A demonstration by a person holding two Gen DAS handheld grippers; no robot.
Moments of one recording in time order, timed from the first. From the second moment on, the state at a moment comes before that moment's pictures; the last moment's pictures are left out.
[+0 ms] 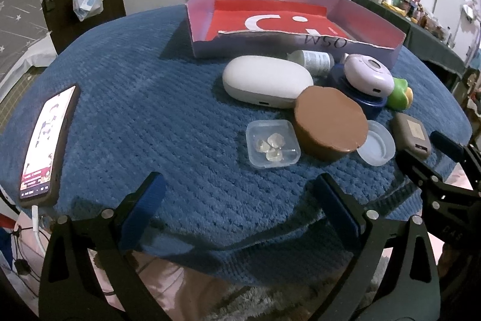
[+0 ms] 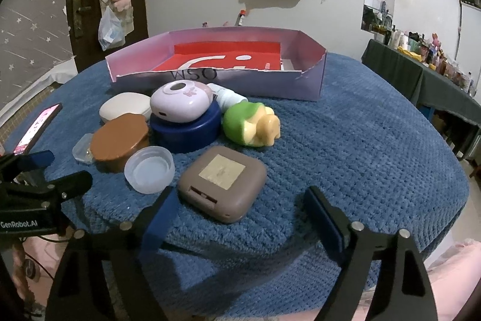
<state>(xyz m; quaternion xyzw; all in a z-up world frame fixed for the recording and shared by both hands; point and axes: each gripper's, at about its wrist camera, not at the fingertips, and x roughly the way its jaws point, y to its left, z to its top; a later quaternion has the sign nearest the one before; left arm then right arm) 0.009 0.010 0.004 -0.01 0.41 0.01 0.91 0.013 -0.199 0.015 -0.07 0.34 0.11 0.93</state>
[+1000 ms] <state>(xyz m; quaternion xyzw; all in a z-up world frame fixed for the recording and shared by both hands) 0.025 0.012 0.011 -0.02 0.39 0.01 0.92 0.024 -0.192 0.017 -0.05 0.34 0.15 0.93</state>
